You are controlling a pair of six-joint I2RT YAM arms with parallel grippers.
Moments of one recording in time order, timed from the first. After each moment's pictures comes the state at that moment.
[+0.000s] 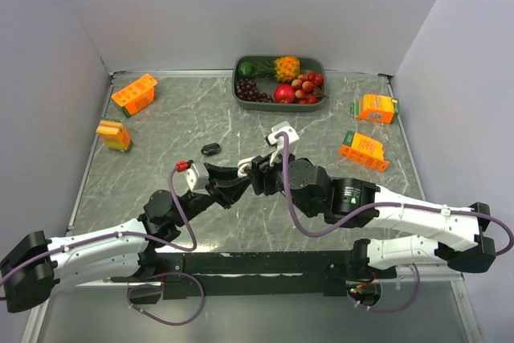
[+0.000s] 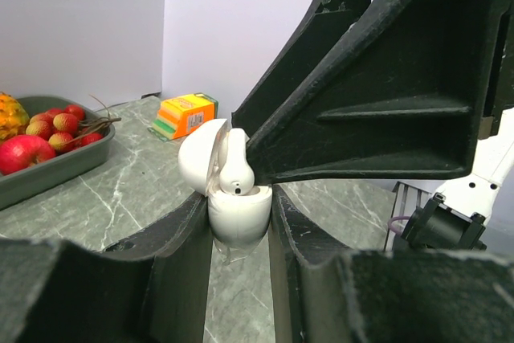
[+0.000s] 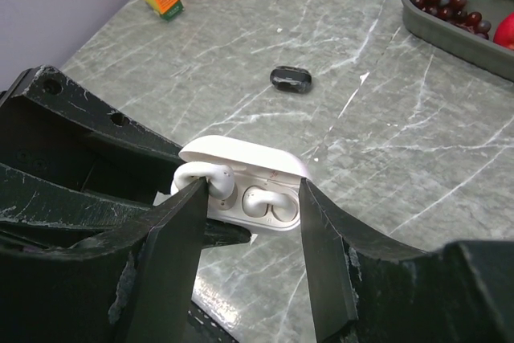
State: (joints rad) left arm -1.04 0.85 0.31 0.91 -0.02 -0.18; right arm 1.31 1.09 1.15 -0.41 0.62 0.36
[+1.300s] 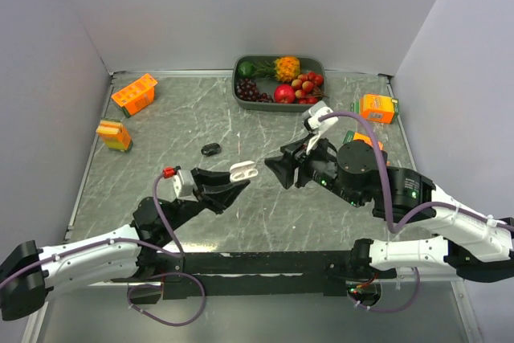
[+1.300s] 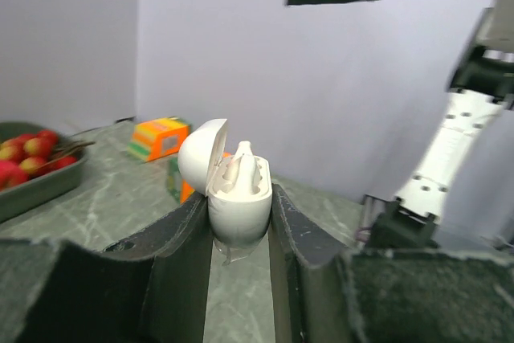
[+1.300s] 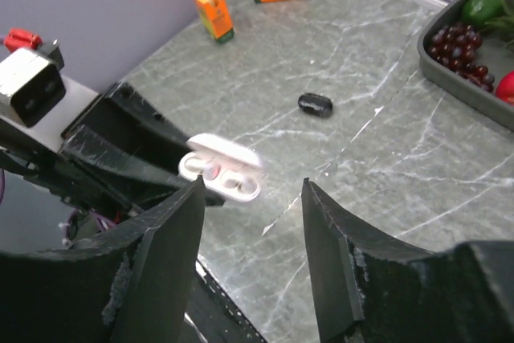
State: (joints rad) left arm -1.04 0.75 0.25 0.95 0.02 -0.21; right arm 1.25 0.97 1.38 -0.63 0.43 0.27
